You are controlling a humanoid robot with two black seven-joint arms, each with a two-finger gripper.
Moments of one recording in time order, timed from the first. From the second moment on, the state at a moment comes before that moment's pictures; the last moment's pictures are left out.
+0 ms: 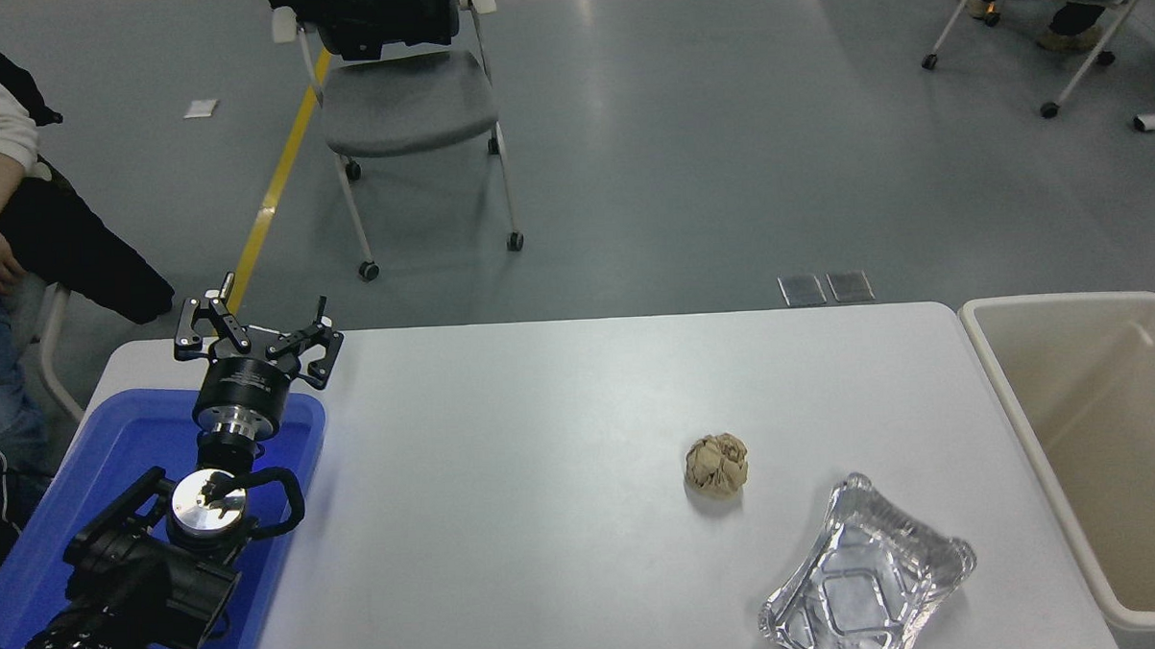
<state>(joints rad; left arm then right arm) -0.56 0.17 -1.05 -0.50 -0.25 -0.56 -0.25 1.04 -0.84 -0.54 0.54 -0.38 0.09 0.03</state>
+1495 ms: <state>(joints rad) -0.56 0.17 -1.05 -0.50 -0.25 -0.56 -0.25 2.18 -0.42 -1.27 1.33 -0.32 0.74 0.02</state>
